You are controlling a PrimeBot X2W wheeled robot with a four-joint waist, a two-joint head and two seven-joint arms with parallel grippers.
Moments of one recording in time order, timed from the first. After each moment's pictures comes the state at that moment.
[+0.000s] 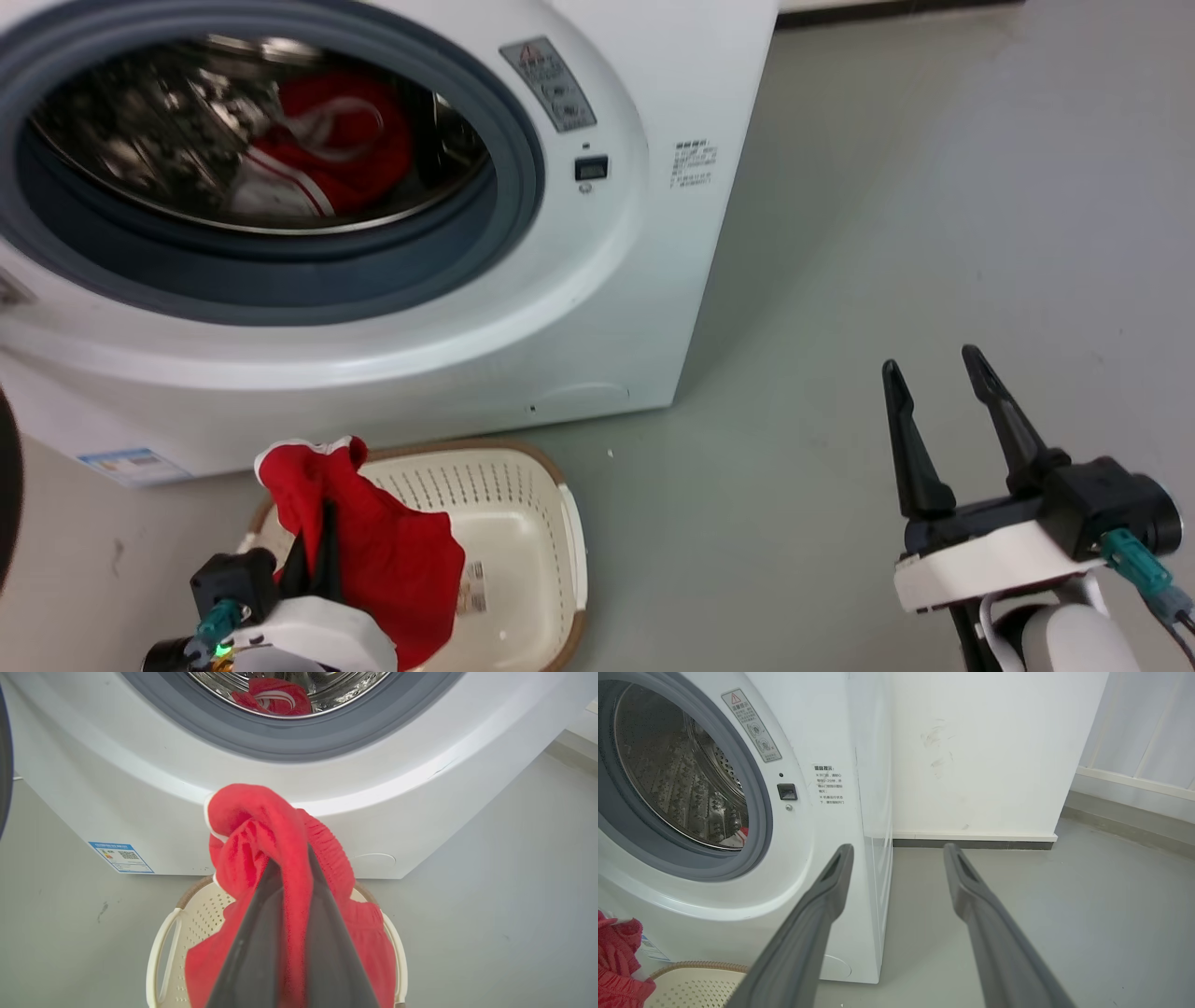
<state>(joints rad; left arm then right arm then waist) -0.04 0.17 -0.09 0.31 -0.34 0.06 -0.22 -0.08 -0.05 0.06 0.02 0.07 0.13 -0.22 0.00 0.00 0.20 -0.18</state>
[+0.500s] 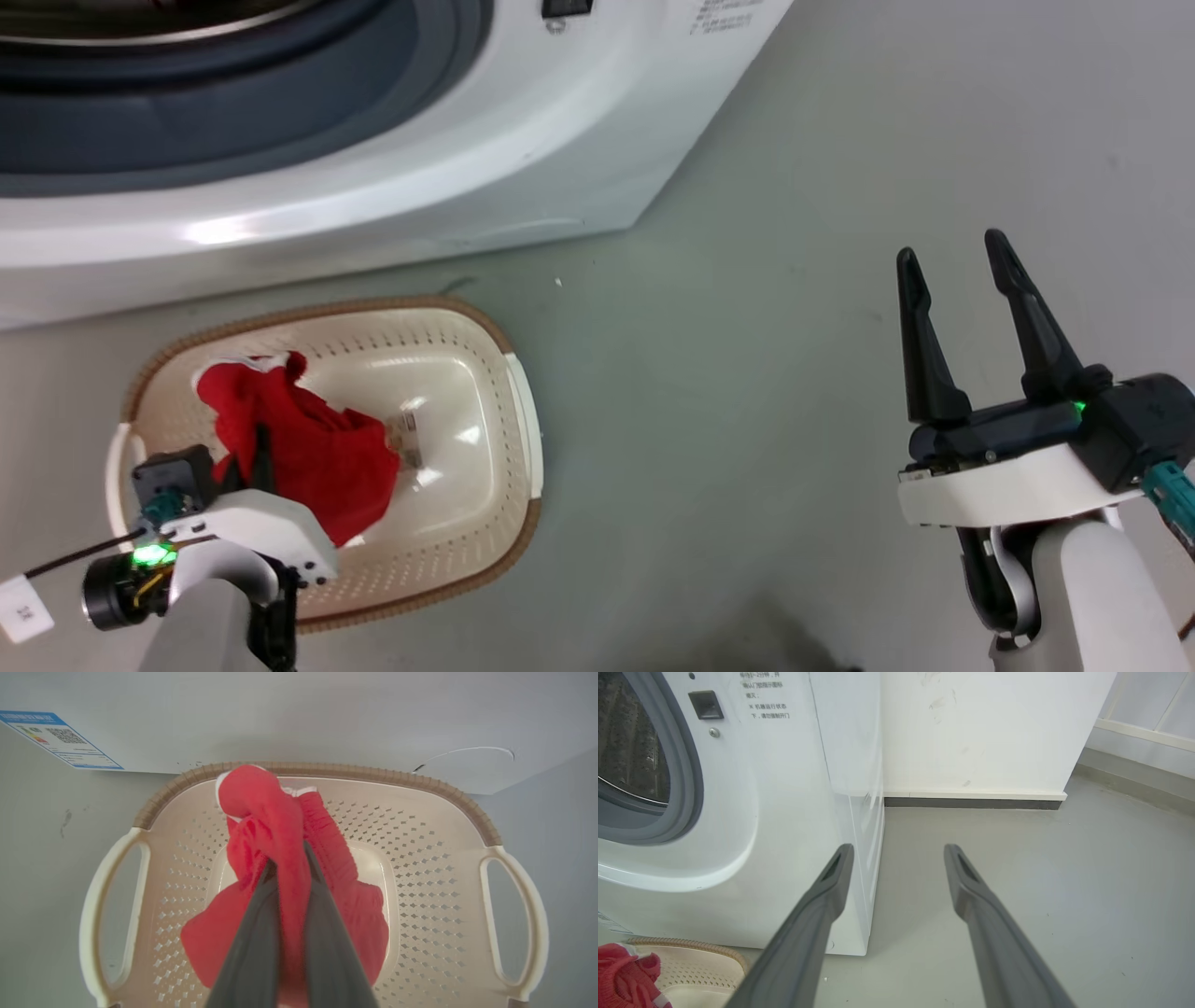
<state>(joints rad) -0.36 0.21 0.00 0.73 -0.33 0.02 -0.26 -0.23 -0.05 0.07 -0.01 0.10 0.13 -0.25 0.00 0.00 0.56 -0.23</state>
